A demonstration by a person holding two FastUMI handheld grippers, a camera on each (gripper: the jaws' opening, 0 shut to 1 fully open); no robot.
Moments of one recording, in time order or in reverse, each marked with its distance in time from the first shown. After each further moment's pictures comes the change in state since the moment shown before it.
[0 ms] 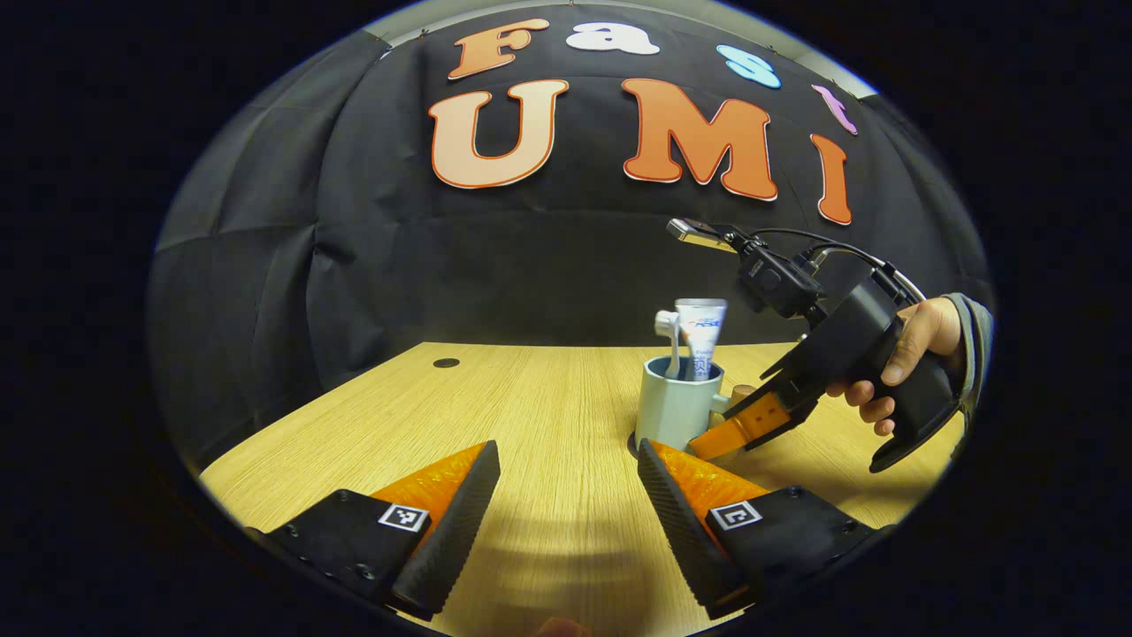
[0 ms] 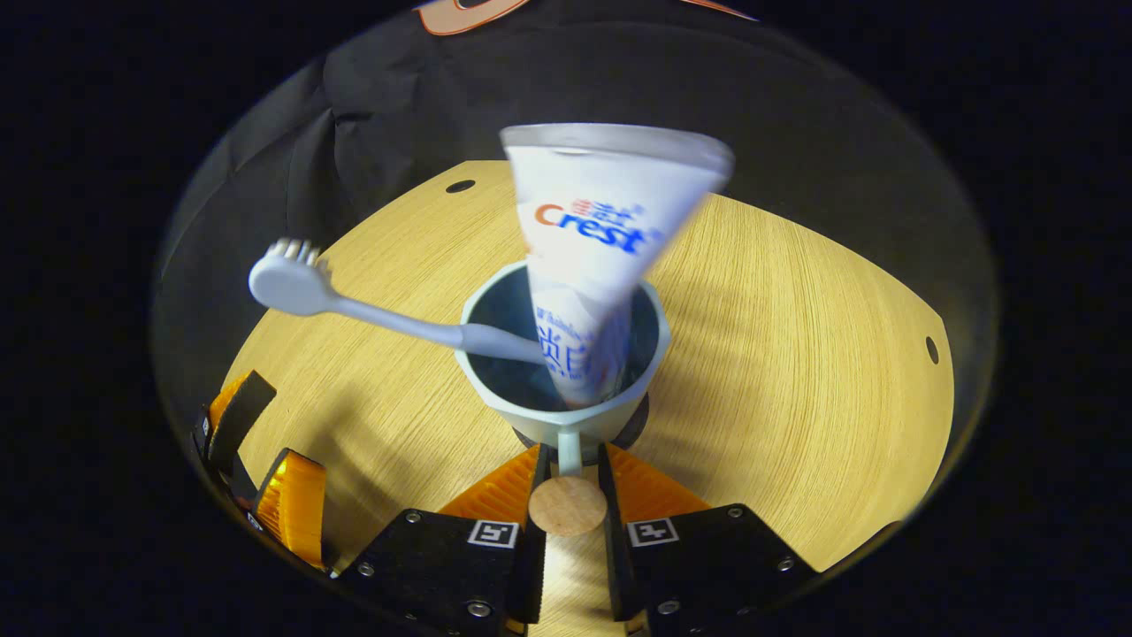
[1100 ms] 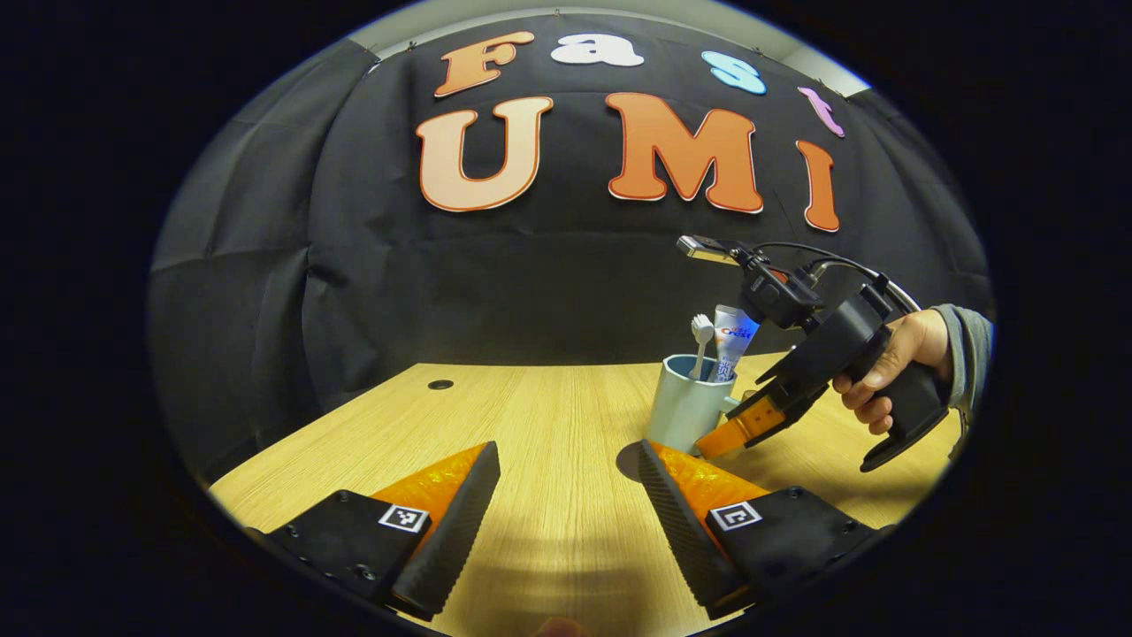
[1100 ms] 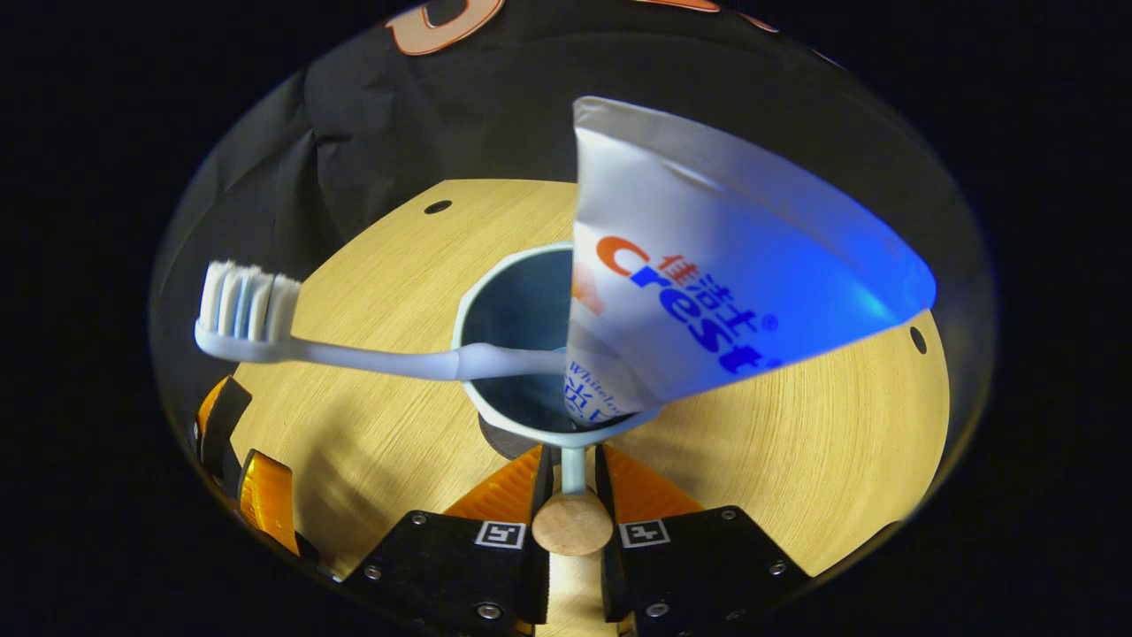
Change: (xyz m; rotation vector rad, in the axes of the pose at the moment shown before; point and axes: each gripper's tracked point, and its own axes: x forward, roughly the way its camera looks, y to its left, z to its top) left arm -0.007 -0.008 0.023 0.026 -0.050 -0.015; right arm 0.002 0.002 0.001 0.032 -0.046 -0.026
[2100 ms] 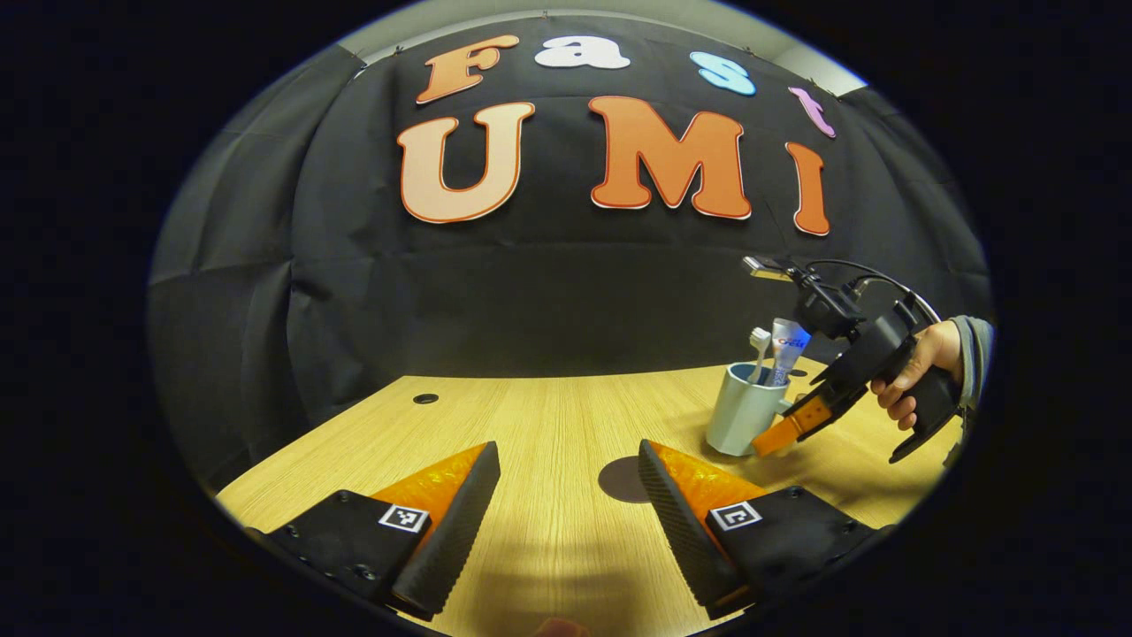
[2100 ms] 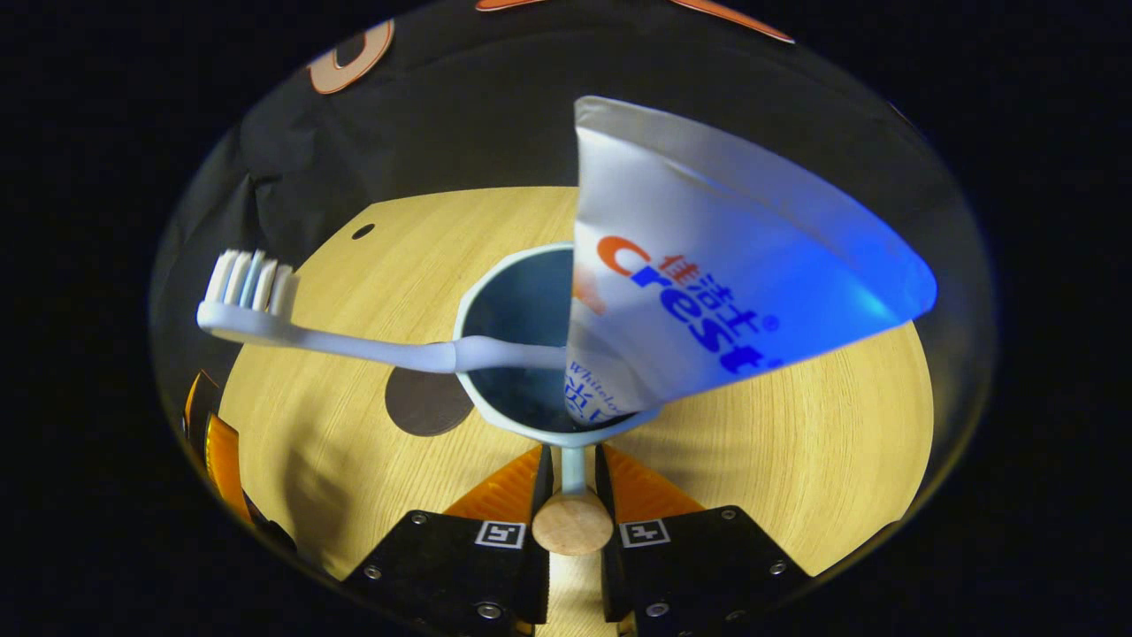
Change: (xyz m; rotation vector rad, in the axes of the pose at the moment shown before) left arm 0.010 -0.022 0.021 0.021 -0.021 -0.039; right arm 0.000 0.002 -0.009 0.141 -0.003 -0.111
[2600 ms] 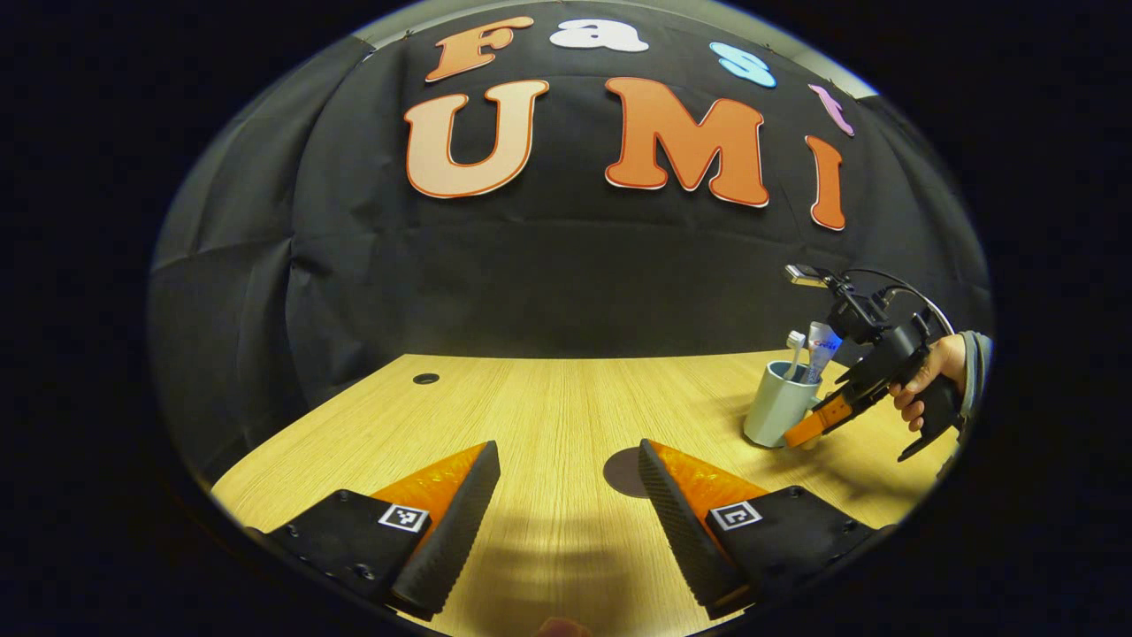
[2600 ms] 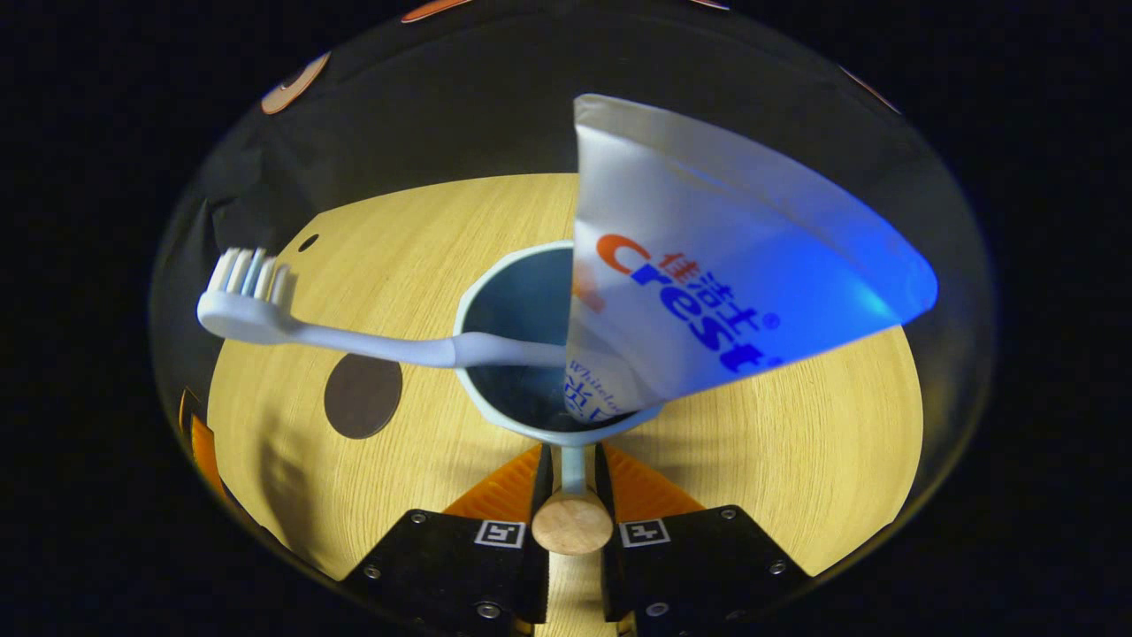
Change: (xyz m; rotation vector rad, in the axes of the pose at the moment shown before) left arm 0.015 0.006 -0.008 -0.034 0.067 0.010; right arm -0.004 -0.004 -0.010 0.097 0.043 -0.096
